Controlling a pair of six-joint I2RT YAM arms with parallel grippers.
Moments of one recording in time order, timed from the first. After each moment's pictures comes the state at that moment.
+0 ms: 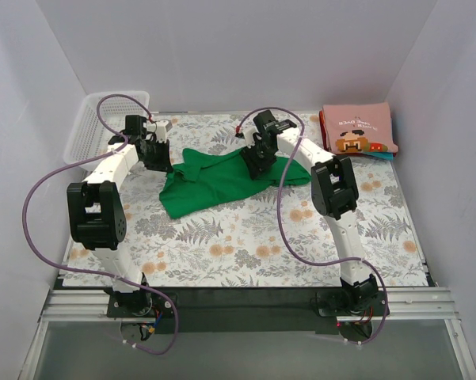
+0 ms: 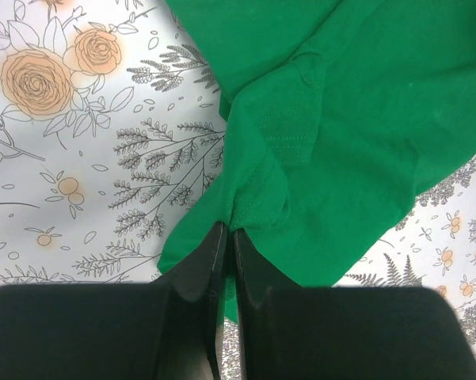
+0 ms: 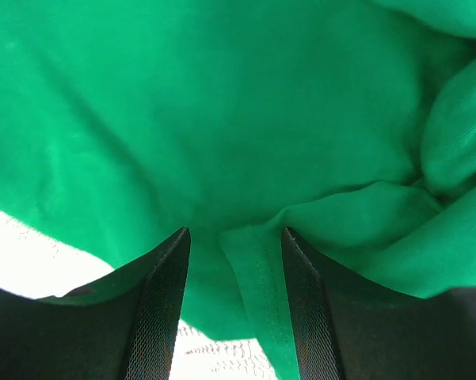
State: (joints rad) left arm -0.01 1.80 1.40 -0.62 0.38 0.14; right arm 0.50 2.36 2.05 -0.88 -0.31 -0.26
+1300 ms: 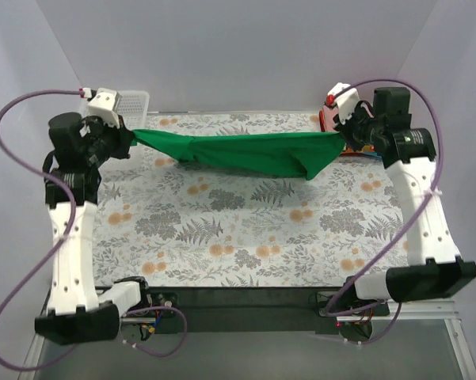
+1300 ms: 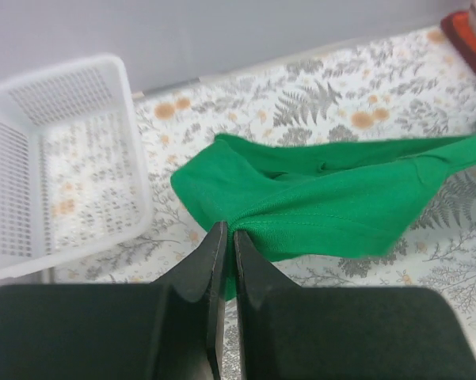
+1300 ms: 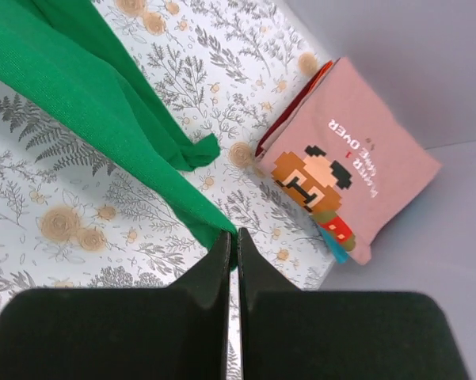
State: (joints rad) left arm 0.10 1.19 1.45 -0.62 0.36 0.15; right arm 0.13 1.42 1.67 -0.90 -0.25 -0.64
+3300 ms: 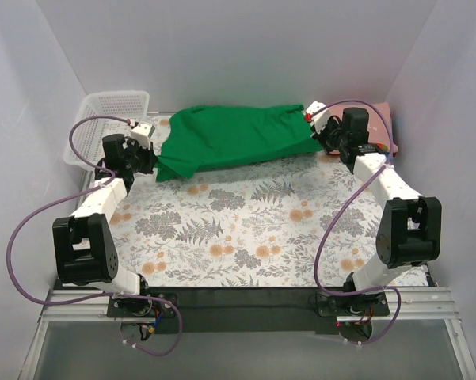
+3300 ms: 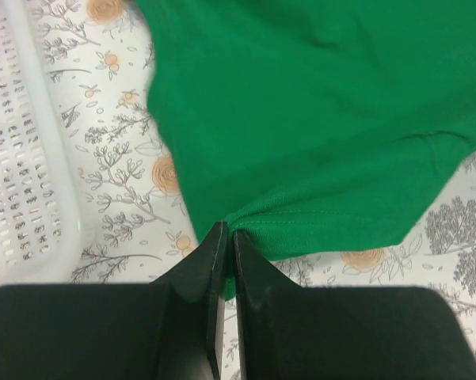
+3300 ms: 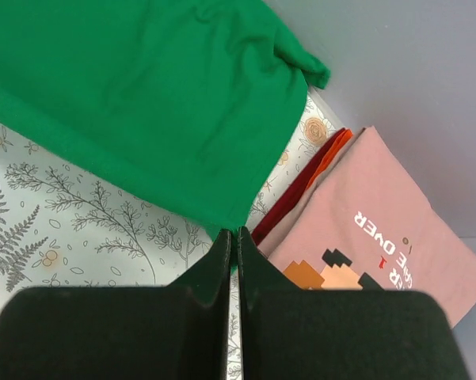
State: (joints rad) left arm 0.10 1.50 0.95 0.04 0.41 0.24; right arm 0.12 1.61 1.21 -0.09 -0.33 -0.69
